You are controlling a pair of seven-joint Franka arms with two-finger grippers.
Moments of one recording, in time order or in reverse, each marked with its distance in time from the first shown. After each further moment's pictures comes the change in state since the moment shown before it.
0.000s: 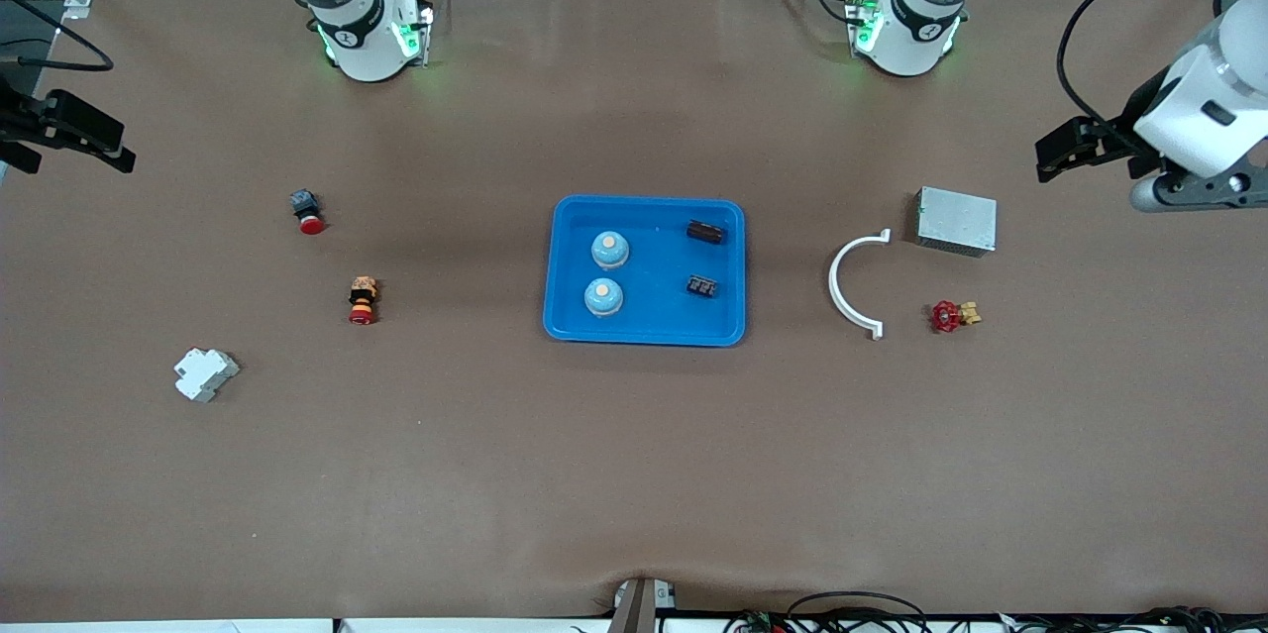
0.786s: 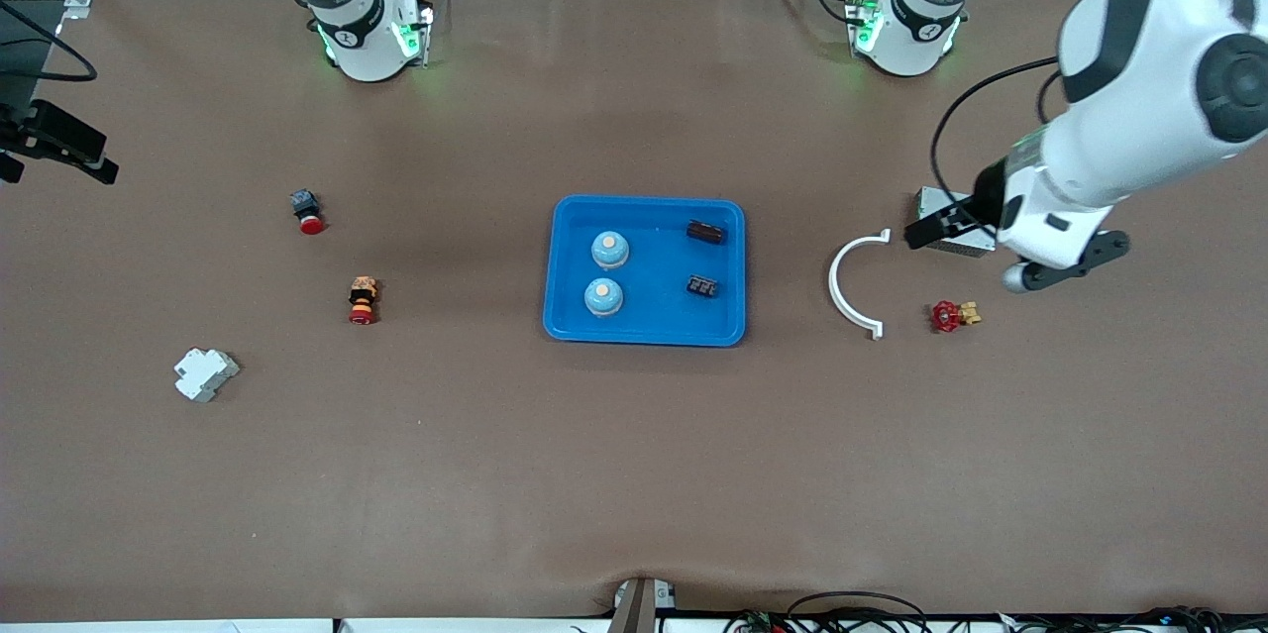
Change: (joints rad) left arm -0.002 0.069 -0.134 -0.229 -0.165 0.329 -0.498; right arm -0.021 0.001 -0.003 -0.024 0.001 0.057 -0.001
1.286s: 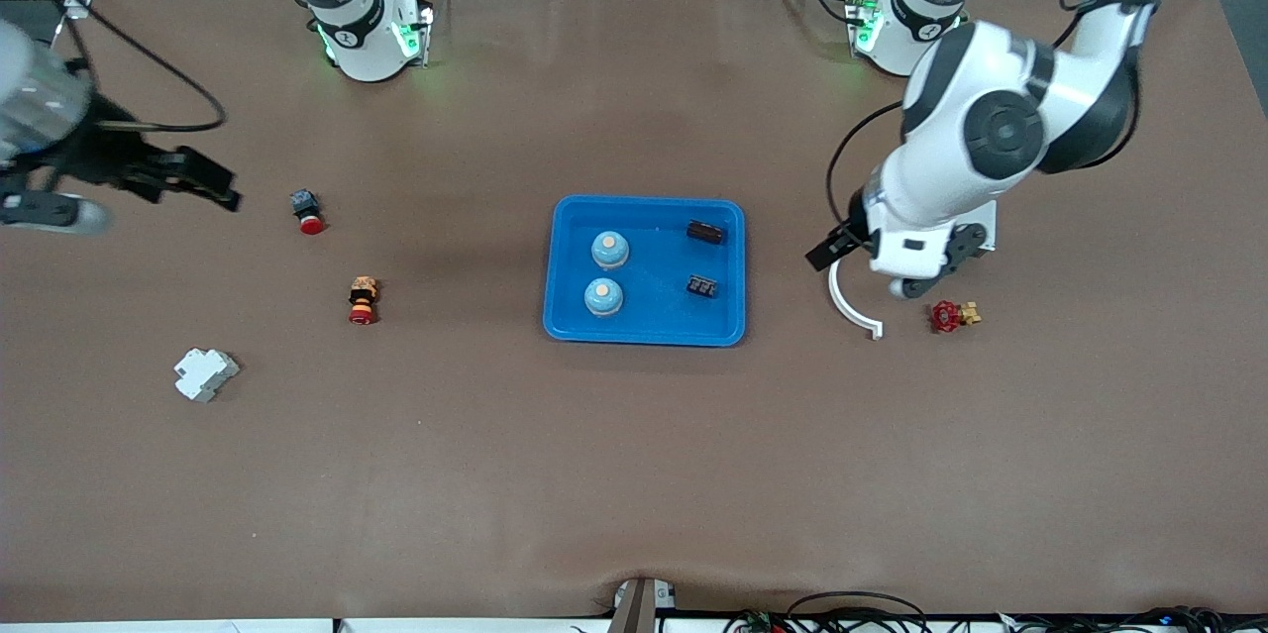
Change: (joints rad) left arm -0.100 0.129 -0.089 -0.059 0.074 0.167 -0.466; right arm 0.171 -0.071 0.020 -0.285 0.058 0.185 0.366
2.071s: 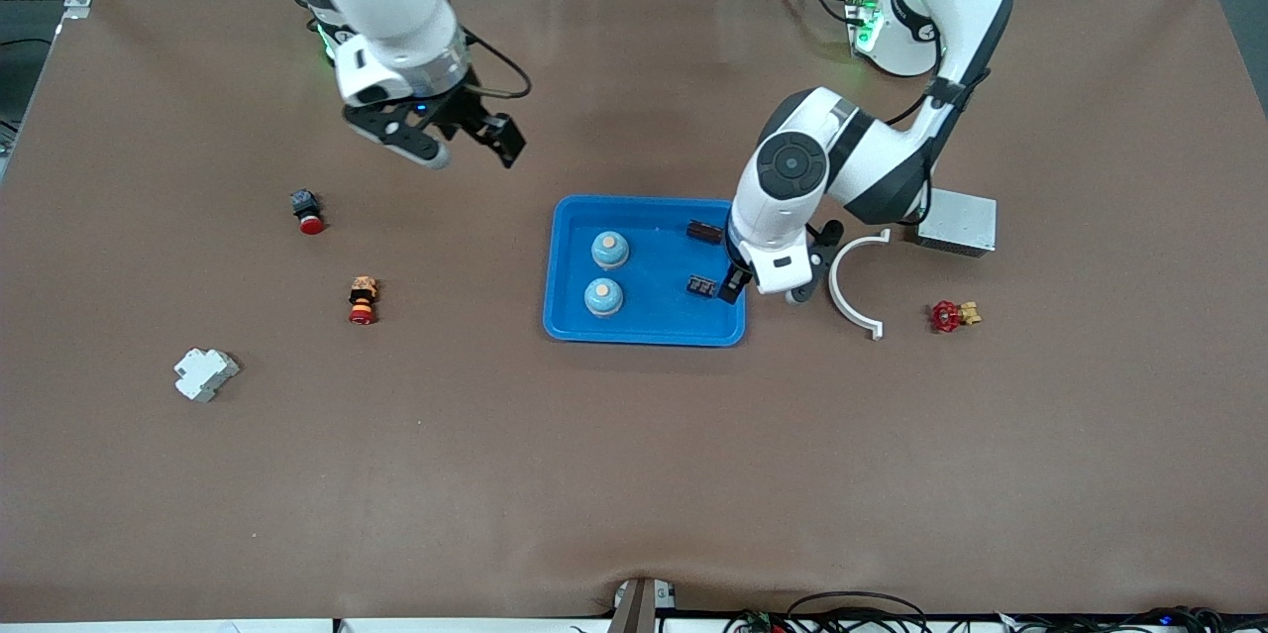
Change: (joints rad) left arm -0.190 0.225 -0.002 0.002 0.153 0.323 -0.663; right arm 0.513 -0.031 0.010 -0.308 0.009 0.341 0.831
